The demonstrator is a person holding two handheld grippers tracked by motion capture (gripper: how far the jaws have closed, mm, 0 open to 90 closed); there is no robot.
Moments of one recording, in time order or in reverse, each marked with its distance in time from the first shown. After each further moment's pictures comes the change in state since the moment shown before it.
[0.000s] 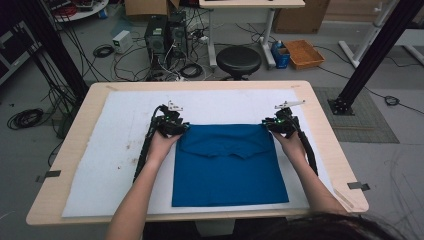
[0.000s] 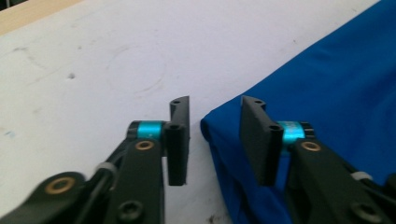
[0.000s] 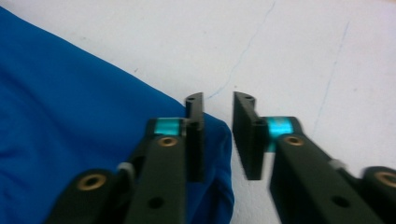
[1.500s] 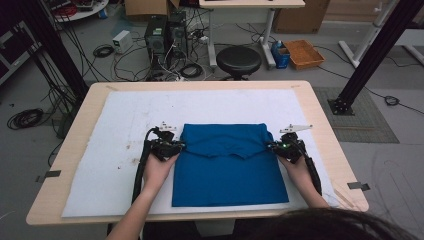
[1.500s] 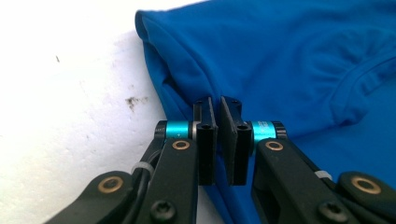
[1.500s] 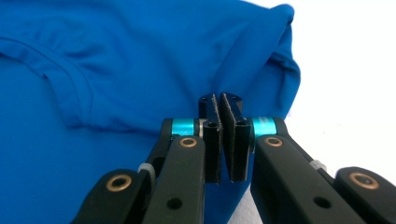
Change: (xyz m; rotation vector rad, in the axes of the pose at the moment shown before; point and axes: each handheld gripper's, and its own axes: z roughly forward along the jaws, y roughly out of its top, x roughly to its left) left arm -0.035 -0.050 -0.035 0.011 -0.084 -0.163; right arm 0.032 -0.061 -0.035 0.023 0.056 0.005
